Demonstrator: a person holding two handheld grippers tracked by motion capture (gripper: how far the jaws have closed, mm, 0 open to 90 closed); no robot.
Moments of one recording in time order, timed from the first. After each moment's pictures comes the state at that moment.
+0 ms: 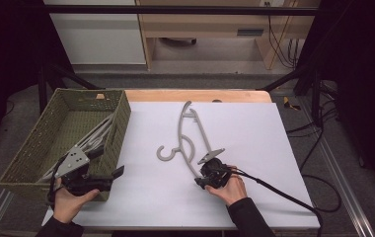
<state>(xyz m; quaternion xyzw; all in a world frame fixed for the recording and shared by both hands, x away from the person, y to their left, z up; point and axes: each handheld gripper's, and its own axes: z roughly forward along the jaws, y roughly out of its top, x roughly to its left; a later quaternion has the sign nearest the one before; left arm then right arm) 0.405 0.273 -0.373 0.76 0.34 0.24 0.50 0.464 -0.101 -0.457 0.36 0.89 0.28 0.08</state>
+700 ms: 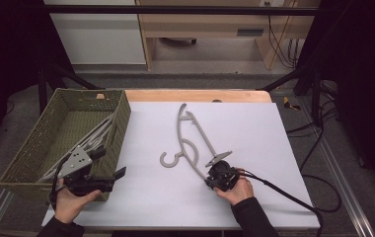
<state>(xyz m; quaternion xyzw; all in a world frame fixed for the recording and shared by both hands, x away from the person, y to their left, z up) 0.405 0.268 -0.375 0.76 0.34 0.24 0.50 0.457 -0.122 -0.460 0.37 0.89 0.26 0.08</state>
